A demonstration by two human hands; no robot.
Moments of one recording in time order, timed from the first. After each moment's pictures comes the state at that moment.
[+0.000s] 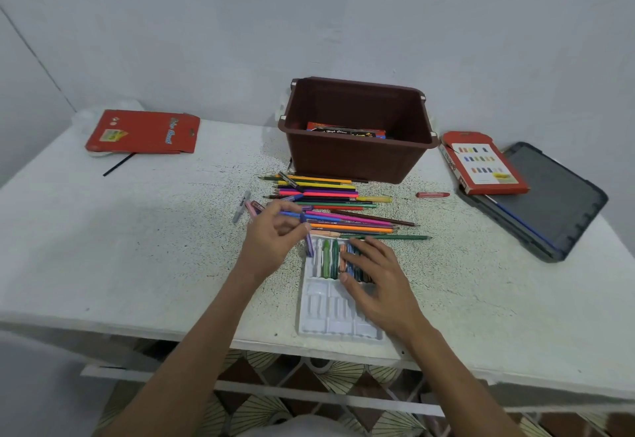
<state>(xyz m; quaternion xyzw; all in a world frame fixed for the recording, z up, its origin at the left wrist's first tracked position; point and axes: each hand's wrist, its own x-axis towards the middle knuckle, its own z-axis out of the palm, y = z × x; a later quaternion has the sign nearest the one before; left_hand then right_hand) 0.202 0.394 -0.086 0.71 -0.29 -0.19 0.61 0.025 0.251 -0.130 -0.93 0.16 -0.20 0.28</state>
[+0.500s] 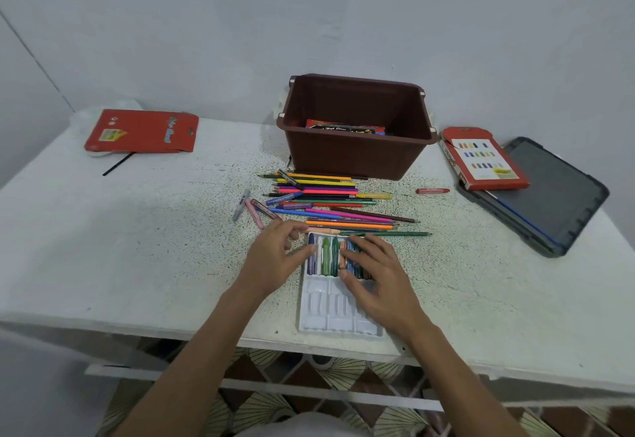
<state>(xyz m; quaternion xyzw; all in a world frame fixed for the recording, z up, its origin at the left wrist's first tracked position) 0.197 0.403 -0.115 0.81 -0.40 -0.07 0.42 0.025 0.253 -0.130 -0.93 0.17 -0.20 0.27</state>
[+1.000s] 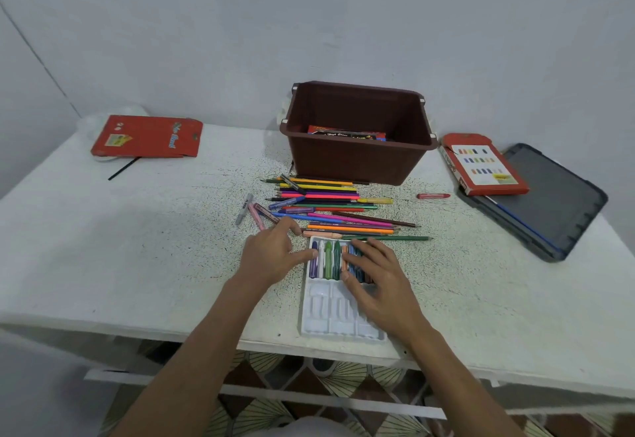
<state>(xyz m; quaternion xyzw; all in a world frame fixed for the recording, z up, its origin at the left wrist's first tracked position) 0.208 0.398 -0.100 0.88 -0.37 -0.11 0.28 0.024 0.256 -0.130 -0.92 0.18 -0.19 0.27</state>
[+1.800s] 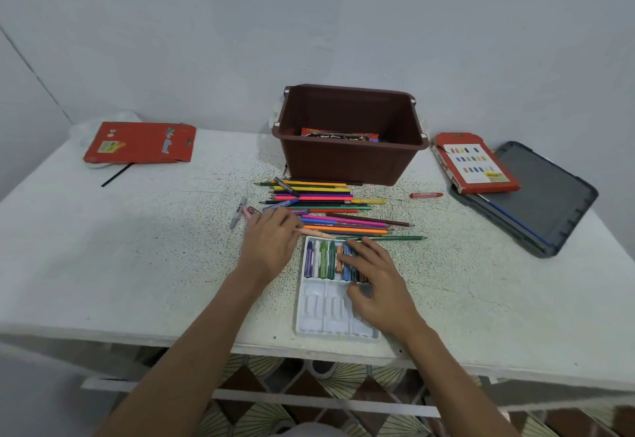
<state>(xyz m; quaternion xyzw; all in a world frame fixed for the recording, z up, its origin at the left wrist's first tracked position) 0.227 0.381 -0.121 0.83 -0.50 0.15 0.20 0.020 0.256 -0.122 -0.92 0.18 -0.16 0.31</state>
